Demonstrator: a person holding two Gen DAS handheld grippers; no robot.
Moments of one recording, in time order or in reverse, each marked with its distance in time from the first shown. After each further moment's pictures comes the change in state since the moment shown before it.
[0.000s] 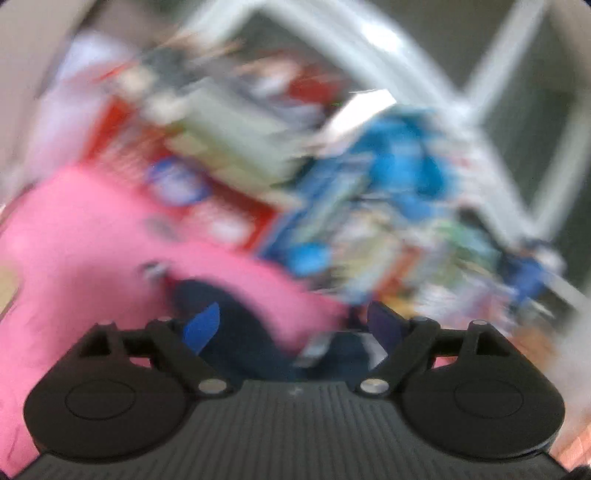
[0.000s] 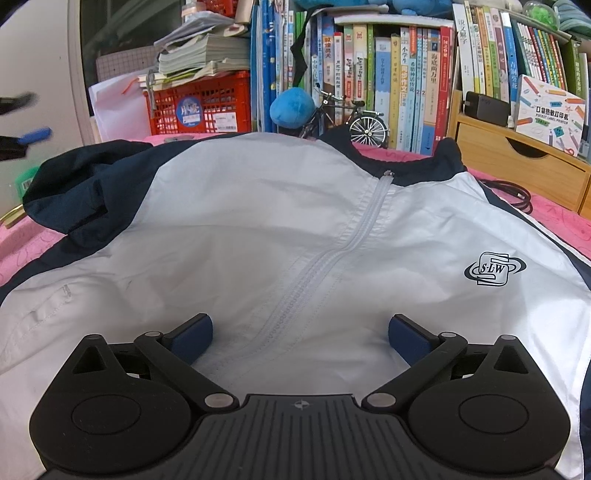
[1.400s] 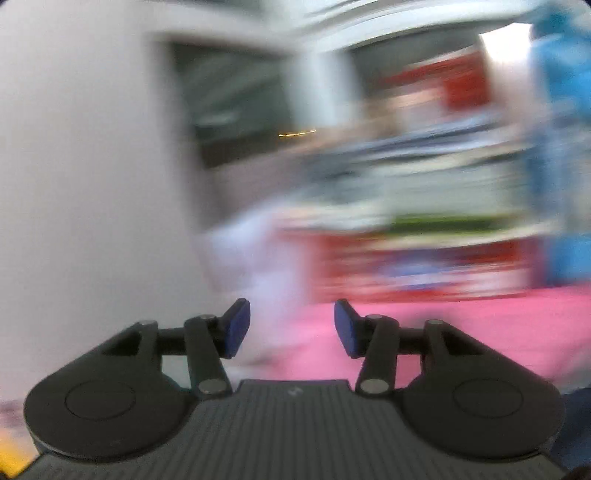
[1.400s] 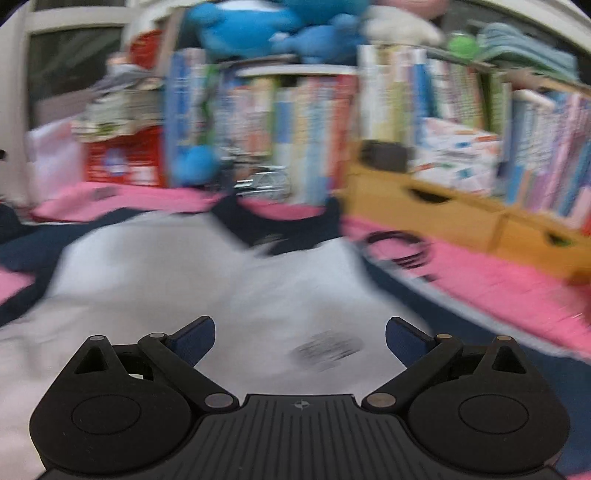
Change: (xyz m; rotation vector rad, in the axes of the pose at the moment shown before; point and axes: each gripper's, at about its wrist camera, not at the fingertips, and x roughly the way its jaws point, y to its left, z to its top) left arm 0.038 -0.092 0.037 0.607 -0.166 0.668; right arm -0.025 -0.096 0.049 0.040 -0.103 -0.243
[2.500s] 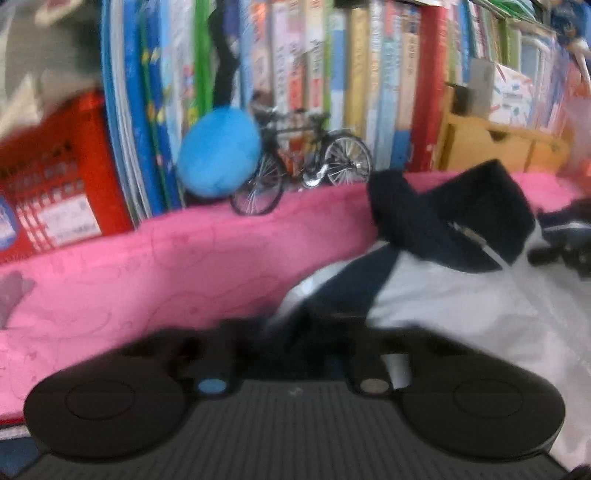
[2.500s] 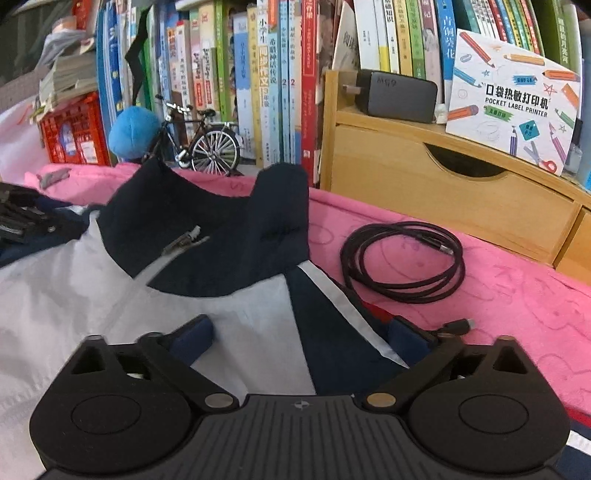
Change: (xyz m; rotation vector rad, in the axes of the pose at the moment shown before) left arm 0.104 -0.229 -0.048 0.212 0.184 -0.520; right arm 0.147 -0.036 0.028 -0.015 0.116 0.149
